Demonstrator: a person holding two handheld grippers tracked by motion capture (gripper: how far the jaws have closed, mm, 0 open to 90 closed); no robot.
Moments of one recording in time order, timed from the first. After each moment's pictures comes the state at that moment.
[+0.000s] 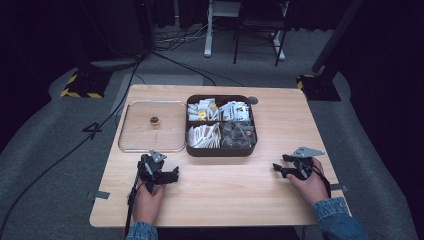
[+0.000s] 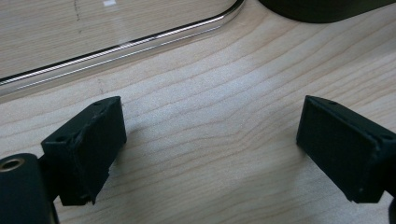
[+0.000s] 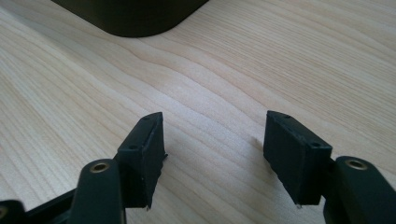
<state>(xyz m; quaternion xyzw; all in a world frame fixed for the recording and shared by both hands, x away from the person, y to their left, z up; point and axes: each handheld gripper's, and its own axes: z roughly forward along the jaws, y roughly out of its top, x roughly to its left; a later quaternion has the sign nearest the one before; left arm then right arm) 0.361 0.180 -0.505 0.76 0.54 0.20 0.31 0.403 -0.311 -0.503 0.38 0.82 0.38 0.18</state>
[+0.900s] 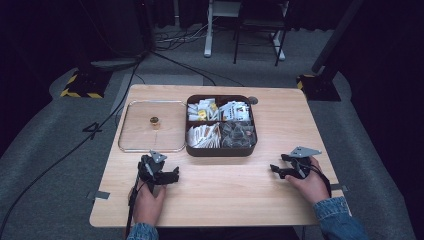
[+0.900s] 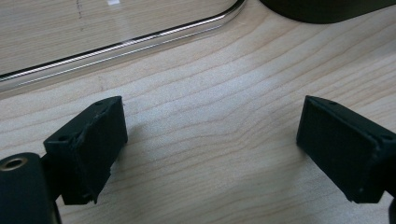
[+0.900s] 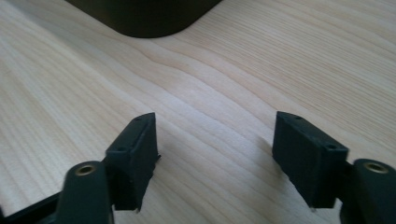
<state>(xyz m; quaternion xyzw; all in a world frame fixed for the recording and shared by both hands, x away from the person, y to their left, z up) 0.359 0.178 -0.505 0.75 0.55 0.20 0.30 0.404 -0.303 -0.503 0.37 0.83 0.38 0.17</state>
